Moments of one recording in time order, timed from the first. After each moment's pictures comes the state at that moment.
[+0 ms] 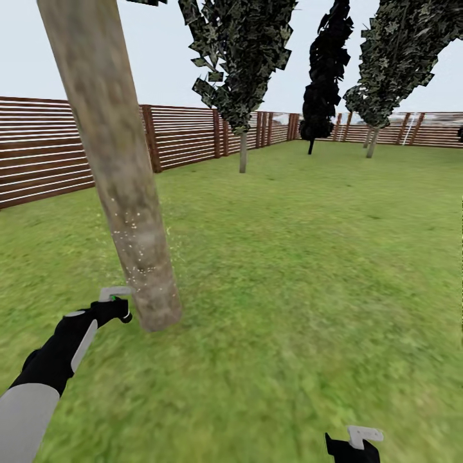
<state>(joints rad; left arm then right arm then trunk) -0.68 0.25 0.05 -0.91 0.11 0.45 -0.14 -0.42 -0.09 -0.39 -0.13 0.28 -0.31 0.00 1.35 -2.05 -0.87</state>
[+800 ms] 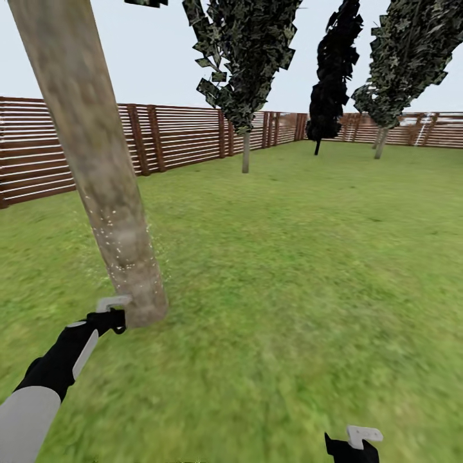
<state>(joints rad) -0.68 0.25 0.06 -0.79 0.12 0.37 -0.07 -0.42 -0.09 -0.39 -0.13 0.28 -0.31 0.00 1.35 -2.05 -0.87</state>
